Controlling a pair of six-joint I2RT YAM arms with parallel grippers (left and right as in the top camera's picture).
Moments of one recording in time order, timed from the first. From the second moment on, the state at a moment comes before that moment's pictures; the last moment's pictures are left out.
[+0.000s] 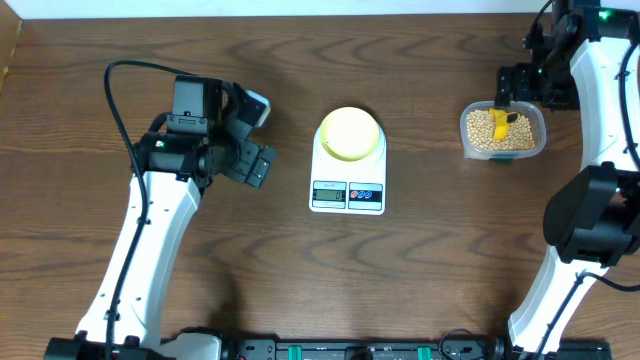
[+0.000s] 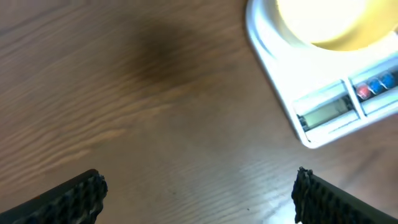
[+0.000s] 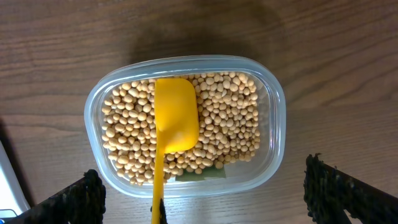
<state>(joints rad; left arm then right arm) -0.12 1.42 1.24 -0.89 0.15 0.41 -0.12 2.14 2.09 -1.37 -0.01 -0.03</state>
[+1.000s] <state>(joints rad) -0.03 1.62 1.36 -1.14 0.61 1.40 -0.12 2.14 2.09 -1.37 -0.01 -0.03</state>
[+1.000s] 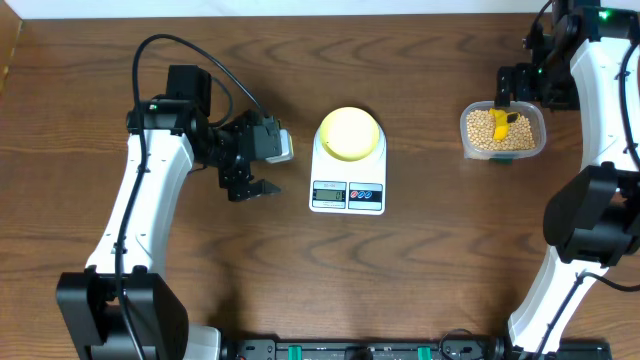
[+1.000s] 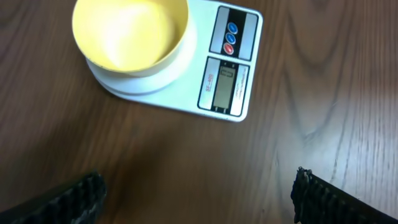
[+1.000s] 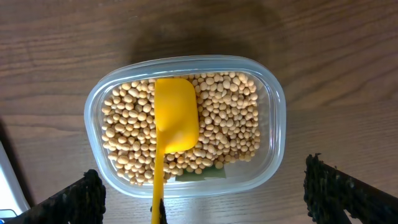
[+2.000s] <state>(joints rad) -0.03 1.72 1.36 -1.10 0.61 1.60 -0.12 2.14 2.09 -1.37 -0.01 -0.03</state>
